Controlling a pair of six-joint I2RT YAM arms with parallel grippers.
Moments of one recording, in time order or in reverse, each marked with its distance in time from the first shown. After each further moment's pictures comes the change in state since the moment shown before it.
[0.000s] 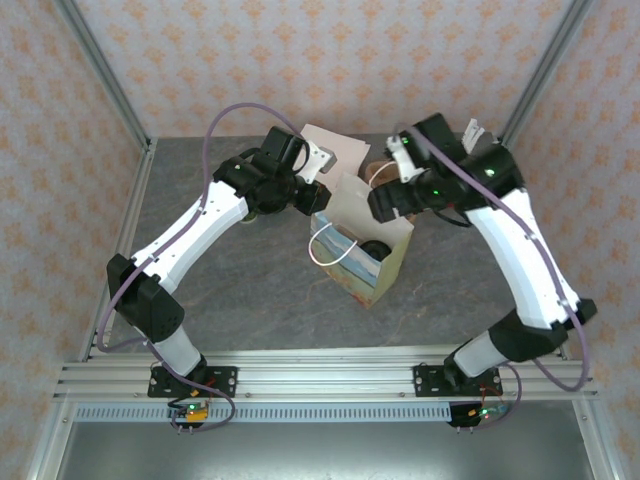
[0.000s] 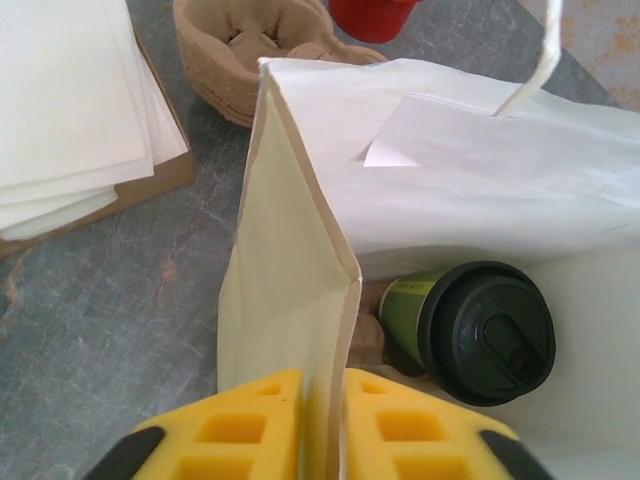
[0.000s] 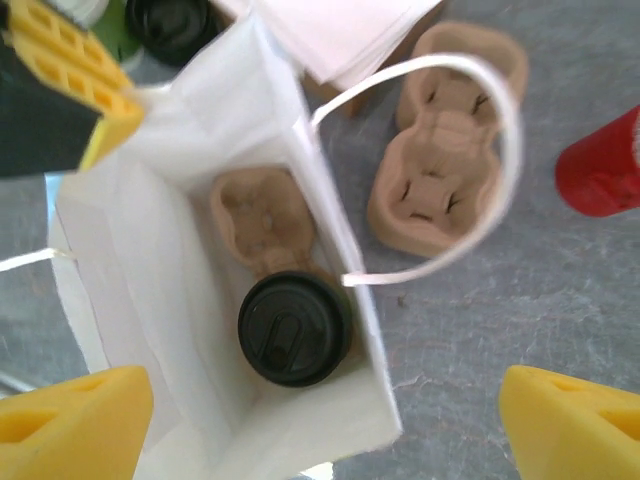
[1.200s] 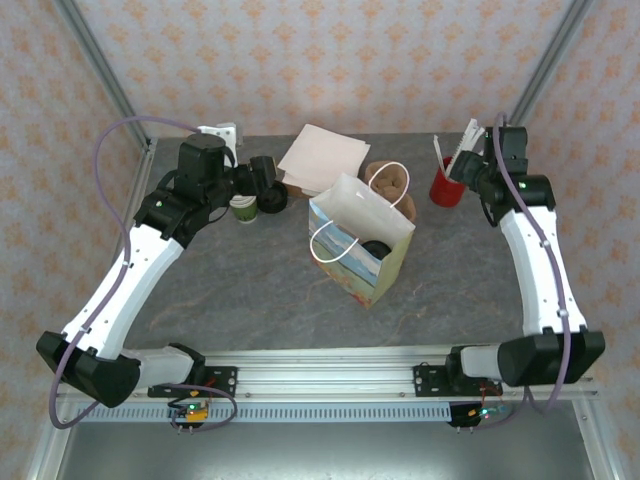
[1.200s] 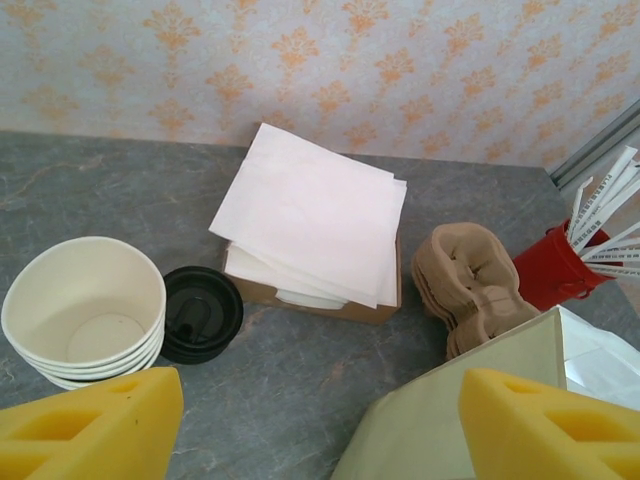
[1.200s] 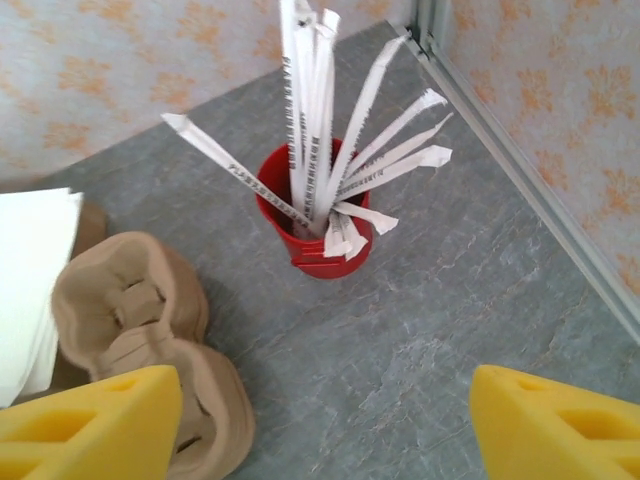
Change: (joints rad) left arm 0.176 -0.417 -0.280 0.224 -0.357 -0.337; right arm -0.571 -0.129 -0.569 0.637 0.122 0.217
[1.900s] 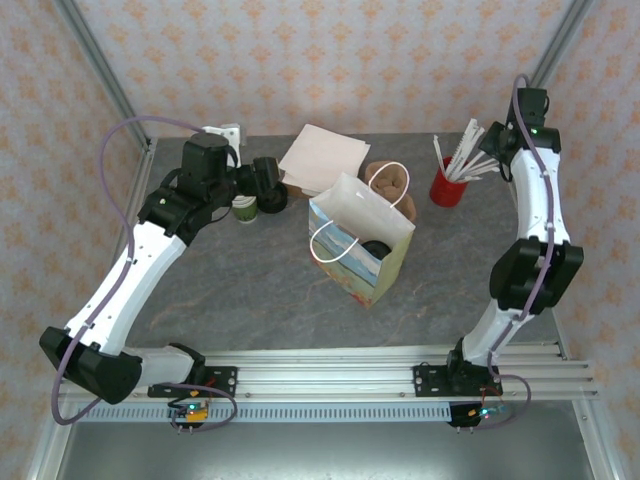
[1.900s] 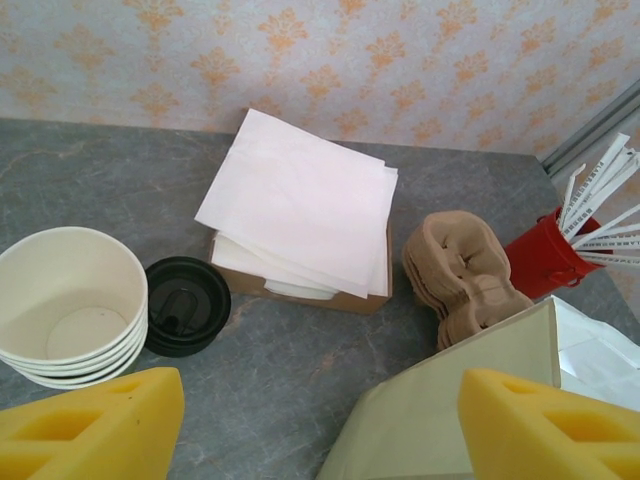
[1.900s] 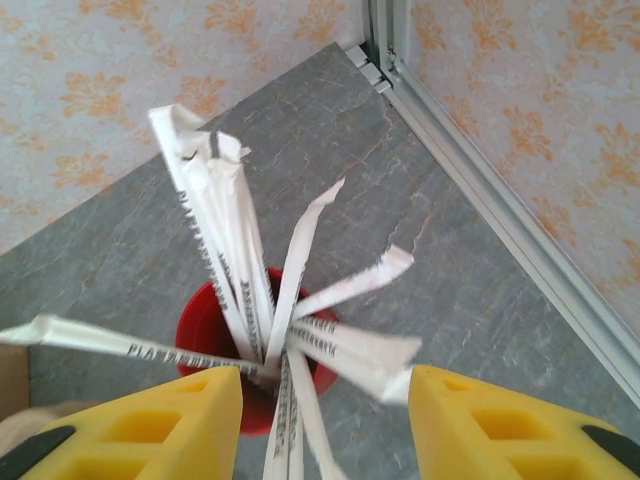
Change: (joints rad) left arm 0.000 0.020 0.001 0.000 0.034 -0.006; right arm -0.214 0.481 0.396 0.022 -0.129 -0.030
